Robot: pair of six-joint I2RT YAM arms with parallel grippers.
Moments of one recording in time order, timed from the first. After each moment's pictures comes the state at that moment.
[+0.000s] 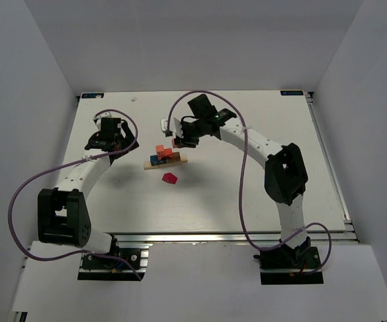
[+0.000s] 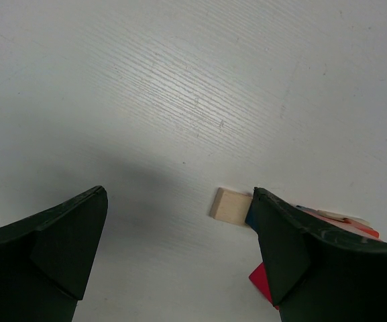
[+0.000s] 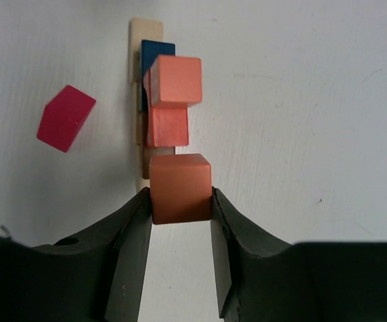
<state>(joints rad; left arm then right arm) -0.11 1.45 1.01 -0.37 -0.25 -0.52 0.69 2.06 1.84 -0.61 -0.56 -1.01</state>
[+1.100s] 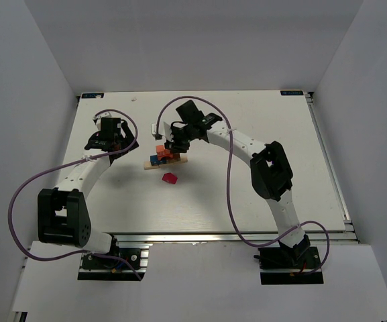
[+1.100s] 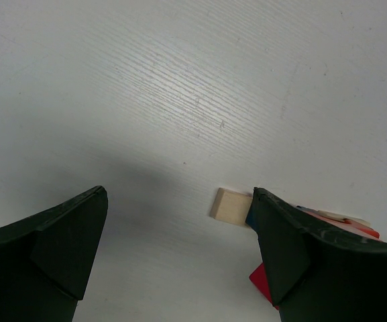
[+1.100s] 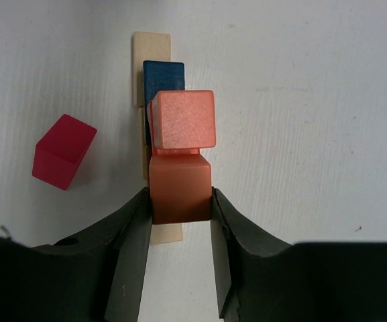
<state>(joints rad) -0.10 1.45 1.01 -0.37 -0.25 -0.52 0.76 2.19 1.93 -0.60 -0.53 -0.91</state>
